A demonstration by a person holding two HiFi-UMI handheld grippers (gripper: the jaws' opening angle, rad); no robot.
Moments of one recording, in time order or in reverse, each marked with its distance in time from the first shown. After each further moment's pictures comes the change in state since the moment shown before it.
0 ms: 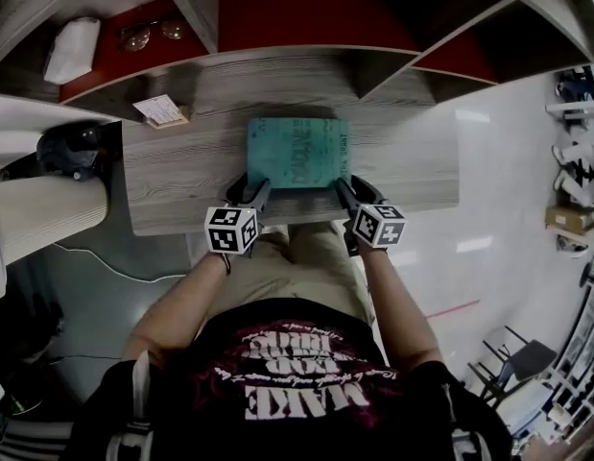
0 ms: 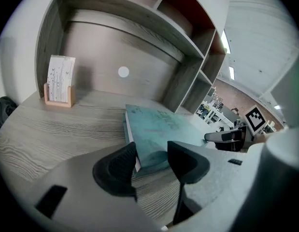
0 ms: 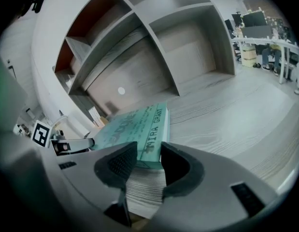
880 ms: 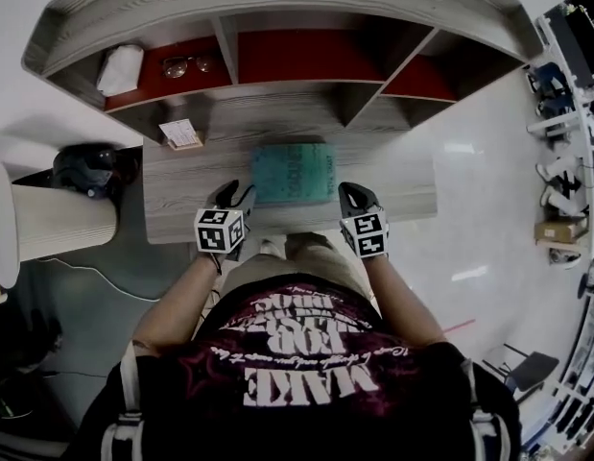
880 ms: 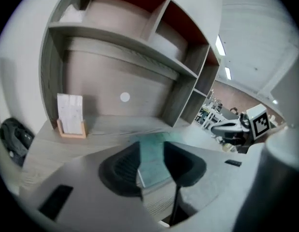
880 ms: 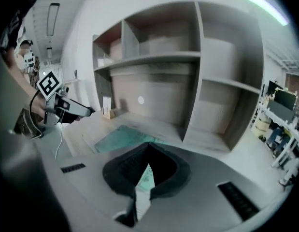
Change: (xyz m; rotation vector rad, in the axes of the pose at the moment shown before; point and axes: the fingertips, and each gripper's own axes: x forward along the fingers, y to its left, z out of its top) left arm -0.067 0.003 0.070 0.068 -0.059 0.025; right arm -0.059 0.057 0.075 -0.580 -0.079 -0.105
